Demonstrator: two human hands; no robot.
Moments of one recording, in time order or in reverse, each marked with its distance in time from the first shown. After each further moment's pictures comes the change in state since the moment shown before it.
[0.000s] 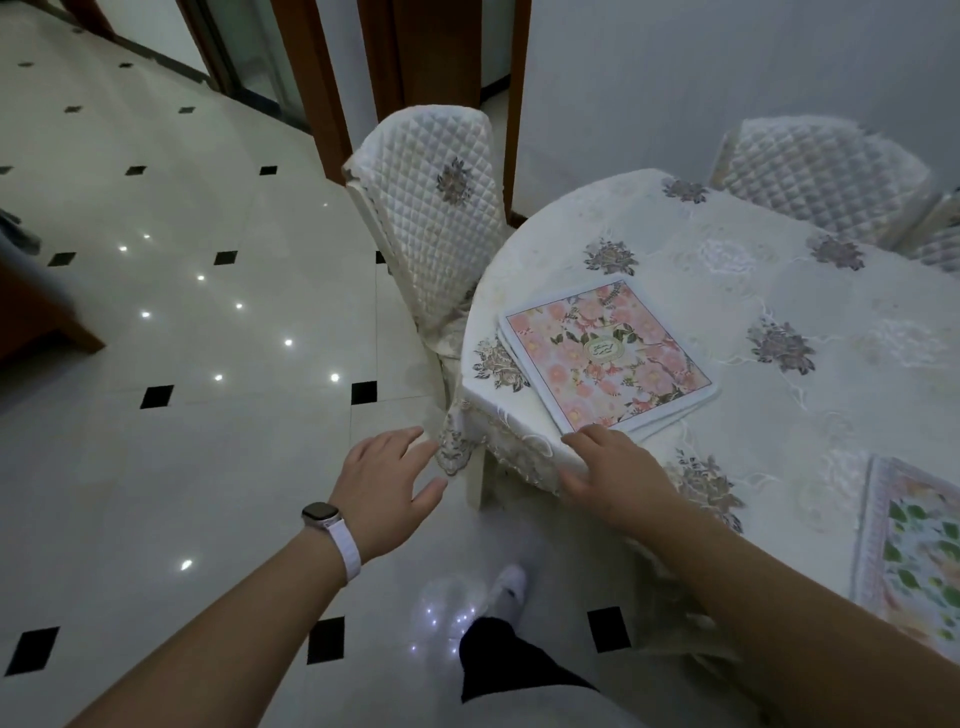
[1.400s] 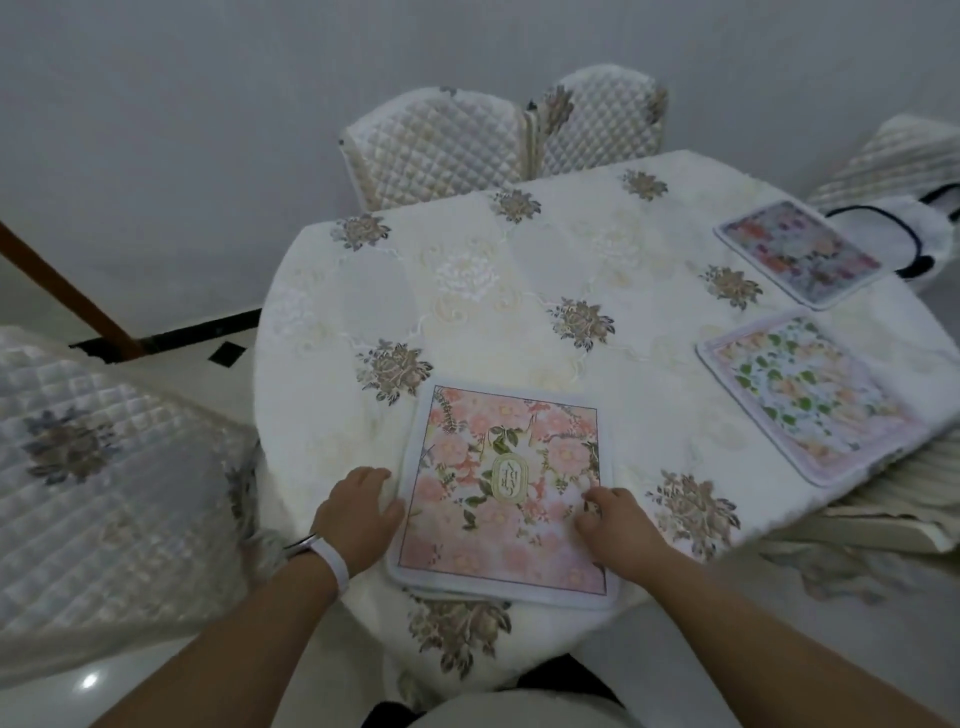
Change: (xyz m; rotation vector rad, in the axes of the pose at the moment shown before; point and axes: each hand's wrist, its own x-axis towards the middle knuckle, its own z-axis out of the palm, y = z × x) left_hand 0.491 0.001 0.061 -0.087 -0.610 0.561; right_hand 0.151 0.056 0.015 0.726 0.108 1.358
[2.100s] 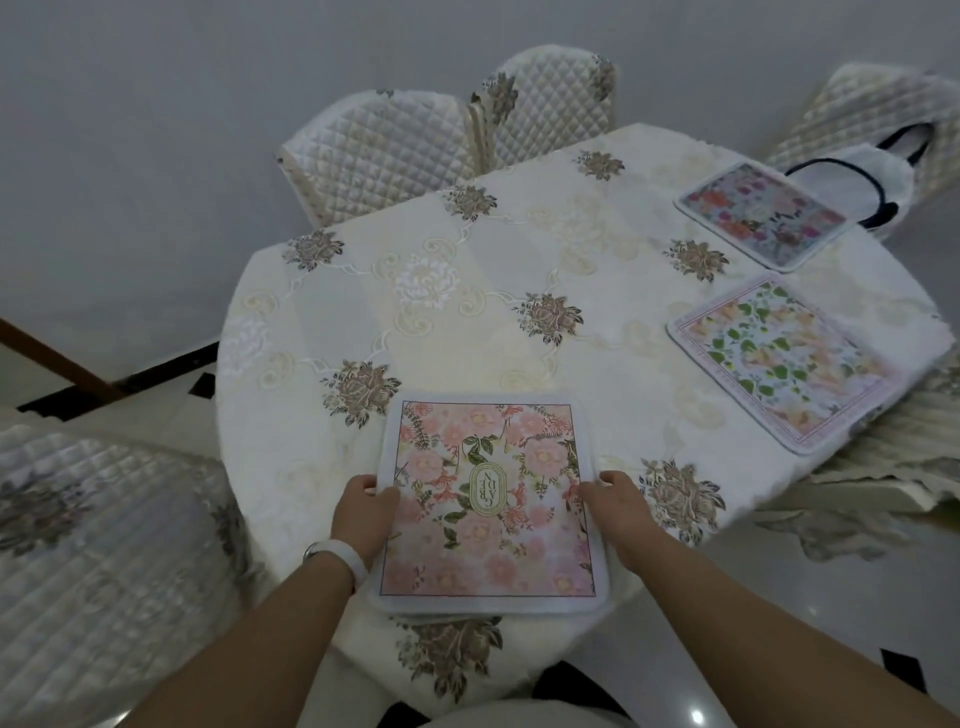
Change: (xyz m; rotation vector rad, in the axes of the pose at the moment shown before) left_hand 0.038 0.045 0.014 -0.590 0.045 -0.366; right_hand 0.024 0.009 -0.007 0.787 0.174 0.331
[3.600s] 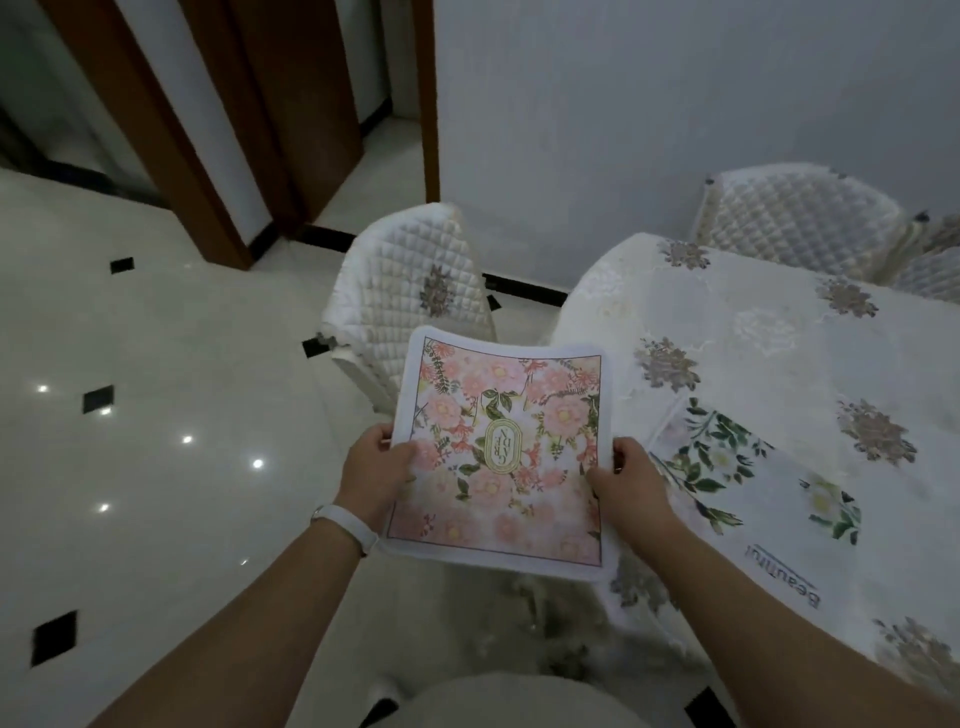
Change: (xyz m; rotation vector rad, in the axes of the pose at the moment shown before) left_hand -0.220 -0.209 -0.179 -0.639 0.640 -0.050; right_hand -0.199 -0.013 0.188 -0.499 -0.474 -0.742
